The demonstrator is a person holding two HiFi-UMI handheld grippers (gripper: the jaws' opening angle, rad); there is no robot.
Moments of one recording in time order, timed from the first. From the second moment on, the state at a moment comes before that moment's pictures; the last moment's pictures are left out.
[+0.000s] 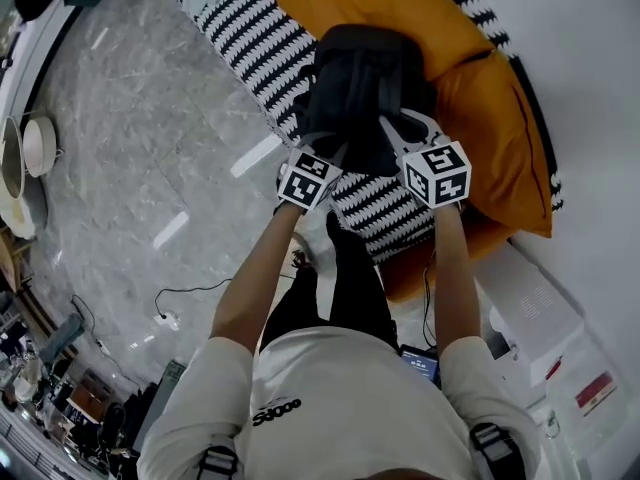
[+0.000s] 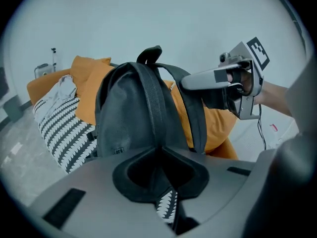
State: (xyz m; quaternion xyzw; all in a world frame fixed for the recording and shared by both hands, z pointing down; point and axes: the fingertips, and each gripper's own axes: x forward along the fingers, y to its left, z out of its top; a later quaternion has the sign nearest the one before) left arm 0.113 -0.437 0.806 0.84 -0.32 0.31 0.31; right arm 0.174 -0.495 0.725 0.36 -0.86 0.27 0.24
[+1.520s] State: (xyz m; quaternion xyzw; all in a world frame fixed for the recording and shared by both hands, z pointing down) left arm 0.072 -0.206 0.575 0.92 -0.28 0.21 0.20; right arm 0.155 -0.230 0.543 0.44 -0.82 0.28 0.22
